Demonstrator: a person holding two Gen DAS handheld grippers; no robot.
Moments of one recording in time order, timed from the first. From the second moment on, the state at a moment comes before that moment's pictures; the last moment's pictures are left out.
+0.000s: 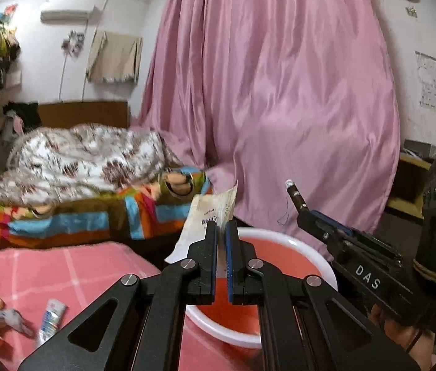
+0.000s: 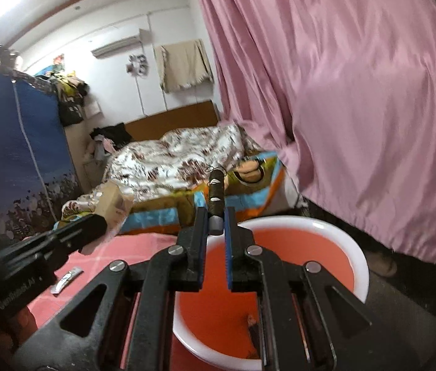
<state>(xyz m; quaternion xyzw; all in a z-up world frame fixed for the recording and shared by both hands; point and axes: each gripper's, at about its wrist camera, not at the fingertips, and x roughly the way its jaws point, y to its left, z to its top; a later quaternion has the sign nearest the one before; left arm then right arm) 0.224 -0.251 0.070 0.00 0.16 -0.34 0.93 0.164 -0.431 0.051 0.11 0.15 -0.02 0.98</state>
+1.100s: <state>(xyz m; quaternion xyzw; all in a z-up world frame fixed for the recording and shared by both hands) 0.278 -0.283 0.021 -0.06 0.37 -0.37 0.85 0.187 -0.455 0.019 0.15 0.24 -0.06 0.96</state>
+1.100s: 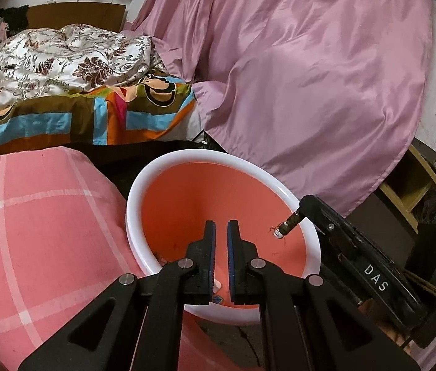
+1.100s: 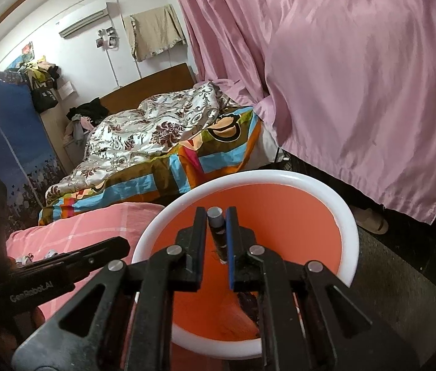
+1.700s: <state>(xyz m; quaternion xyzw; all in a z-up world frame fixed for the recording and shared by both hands) 0.254 -0.223 0.059 -0.07 0.28 -0.29 0.91 0.172 -0.437 0.042 0.15 0.16 -0.05 0.97</state>
